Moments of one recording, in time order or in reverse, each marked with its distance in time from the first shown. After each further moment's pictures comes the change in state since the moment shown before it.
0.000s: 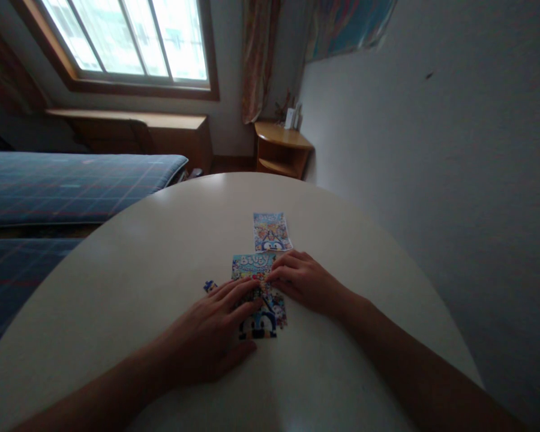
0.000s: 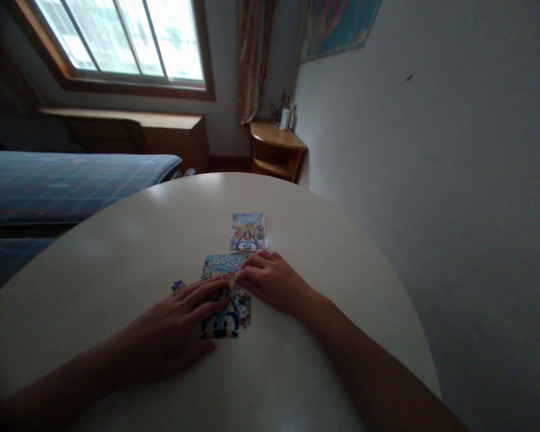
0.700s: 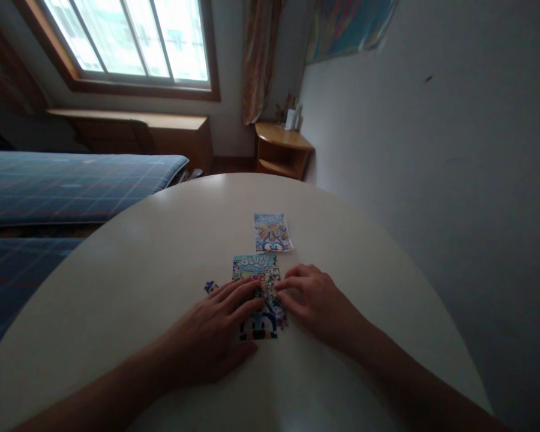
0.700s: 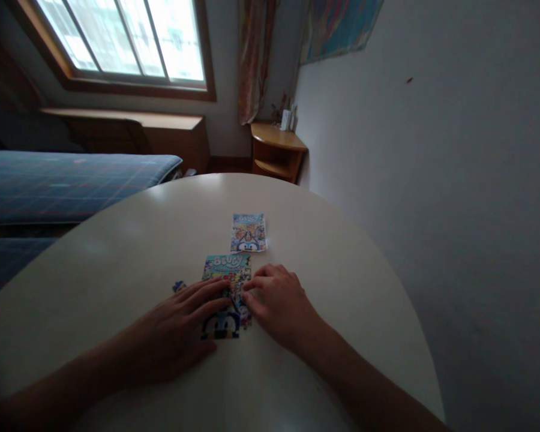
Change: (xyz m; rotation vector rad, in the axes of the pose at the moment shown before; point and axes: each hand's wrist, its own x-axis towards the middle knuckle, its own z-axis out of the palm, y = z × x) left_hand 0.000 -0.001 0.003 -0.006 -0.003 0.007; right_hand -0.004 -0.052 -0.020 0.123 -0.108 0.571
